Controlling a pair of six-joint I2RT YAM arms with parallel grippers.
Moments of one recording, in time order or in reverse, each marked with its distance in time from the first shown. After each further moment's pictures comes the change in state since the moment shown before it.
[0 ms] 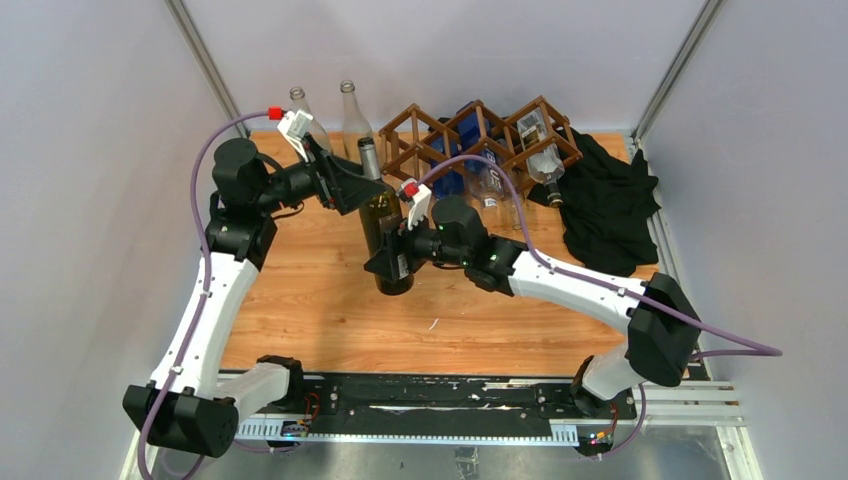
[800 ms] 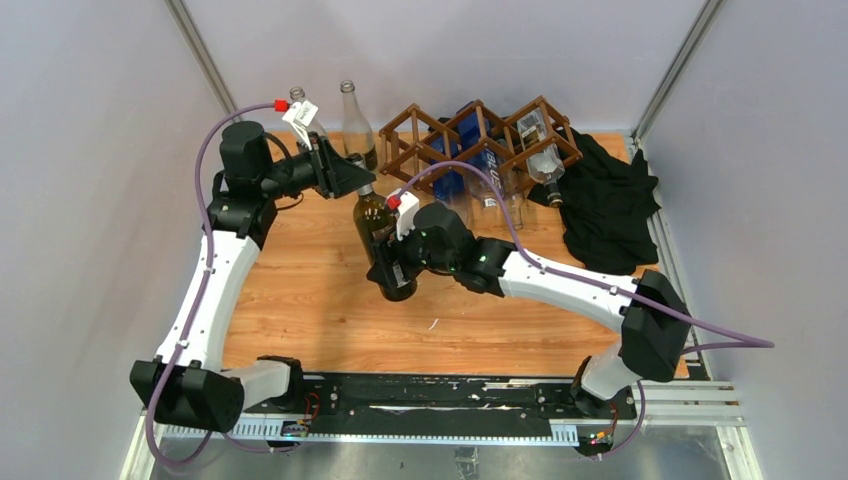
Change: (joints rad) left arm 0.043 0.098 0.085 -0.125 -0.025 0.042; right arm 0.056 0.027 0.042 -0.175 0.138 -0.108
